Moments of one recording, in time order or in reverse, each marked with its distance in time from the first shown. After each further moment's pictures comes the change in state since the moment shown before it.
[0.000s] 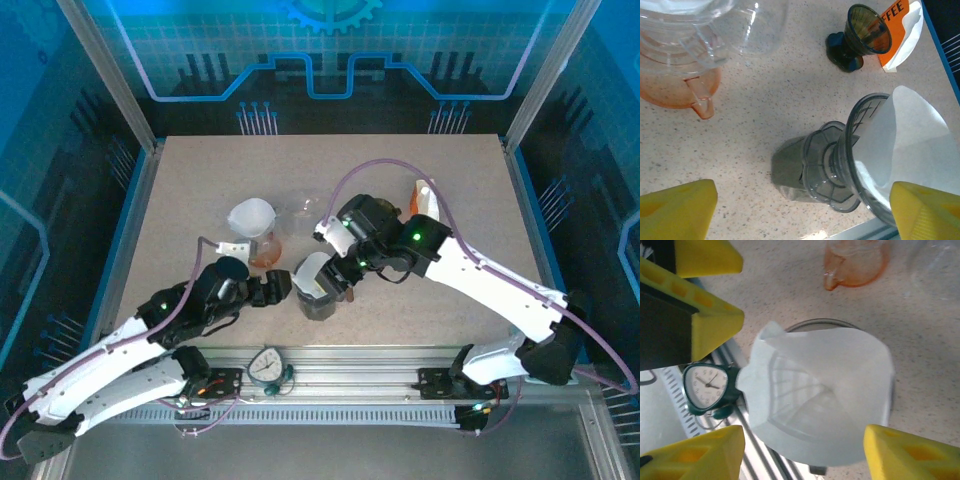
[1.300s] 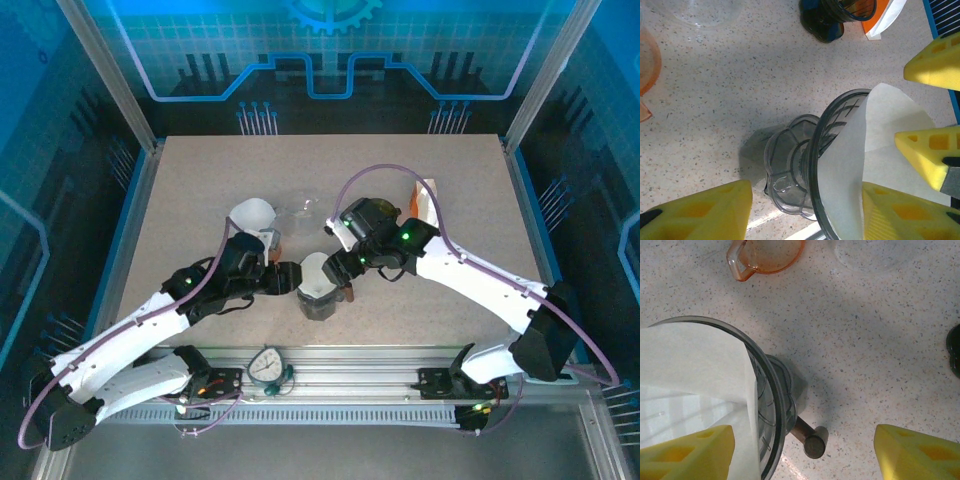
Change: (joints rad) left arm 0.109 0.197 0.057 0.081 0.259 0.076; right arm -0.079 0.054 -0.143 0.139 0.127 0.038
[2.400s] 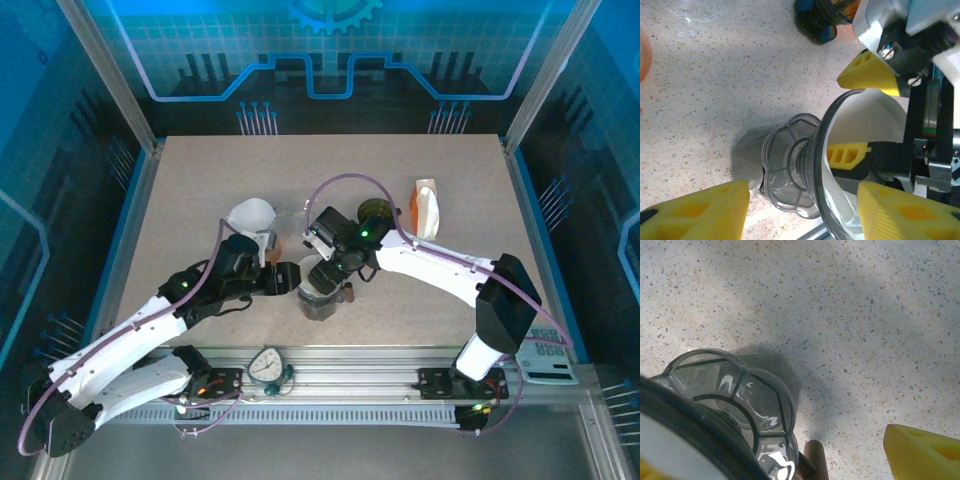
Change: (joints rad) left arm 0.029 -0.035 -0.043 0.044 0.050 -0.027; right arm 0.066 0.235 0.089 -0.038 0.087 -0.062
